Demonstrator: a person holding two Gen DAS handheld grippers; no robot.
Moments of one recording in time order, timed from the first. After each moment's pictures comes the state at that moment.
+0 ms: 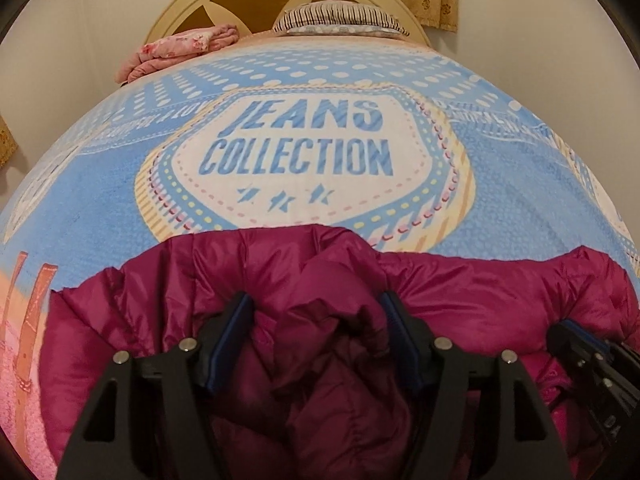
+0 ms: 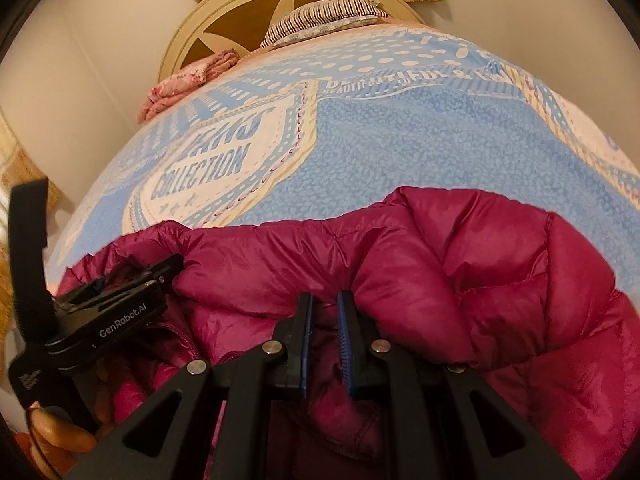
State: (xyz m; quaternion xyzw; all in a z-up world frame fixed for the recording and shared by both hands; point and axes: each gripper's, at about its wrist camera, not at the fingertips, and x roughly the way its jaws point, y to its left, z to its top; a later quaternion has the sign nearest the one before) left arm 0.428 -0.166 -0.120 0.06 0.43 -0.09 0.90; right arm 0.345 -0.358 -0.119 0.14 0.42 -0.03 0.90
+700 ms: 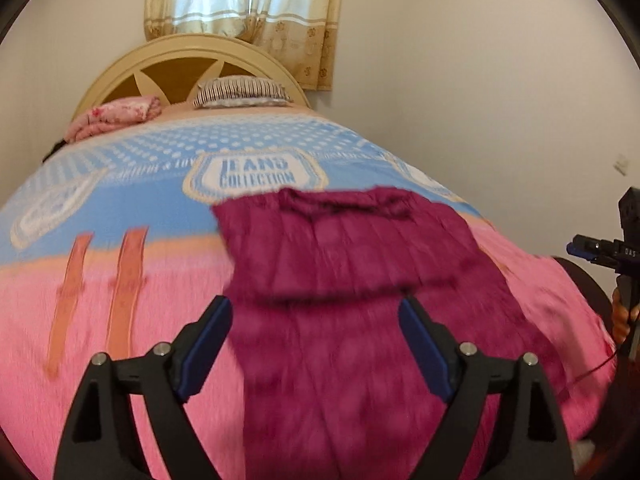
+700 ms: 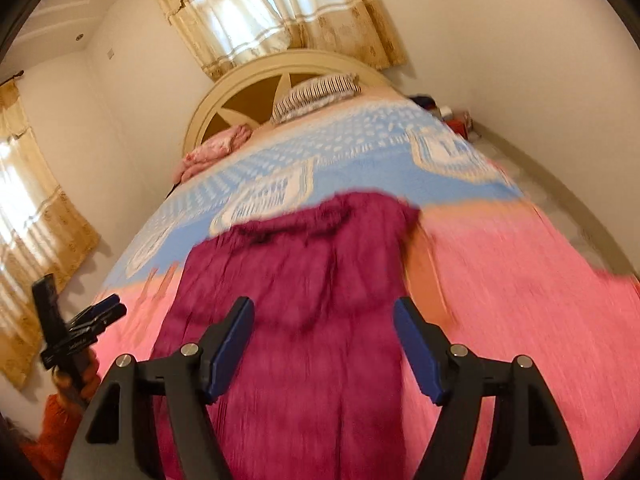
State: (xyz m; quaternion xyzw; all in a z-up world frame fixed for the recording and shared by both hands) left arm 0.154 0.048 -0.009 0.04 0.32 -0.32 0.89; right arm -0.051 -0.368 0.018 0.20 0.32 -0.04 0.92
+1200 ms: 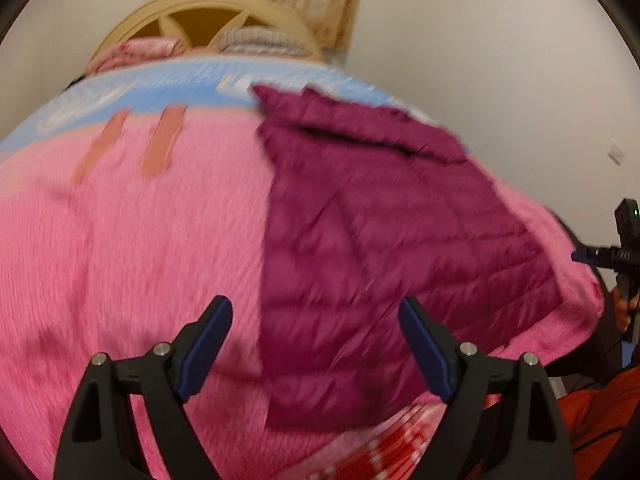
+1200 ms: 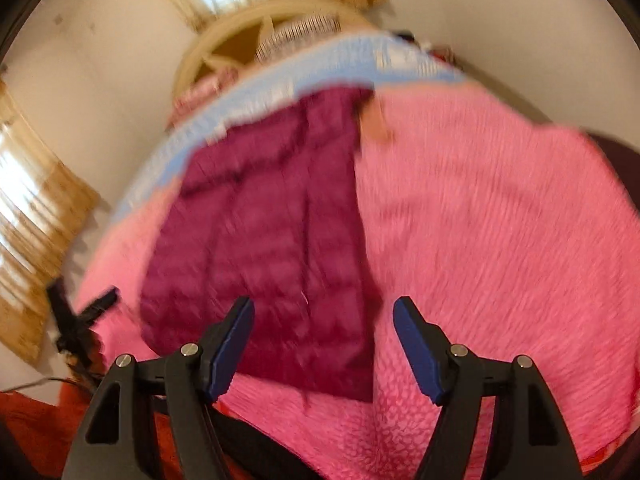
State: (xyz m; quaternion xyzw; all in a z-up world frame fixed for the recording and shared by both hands) left arm 0.061 0.126 -0.103 0.01 0.40 -0.29 0.87; right arm -0.162 -0.333 -0.071 0.20 0.44 -0.05 0.88
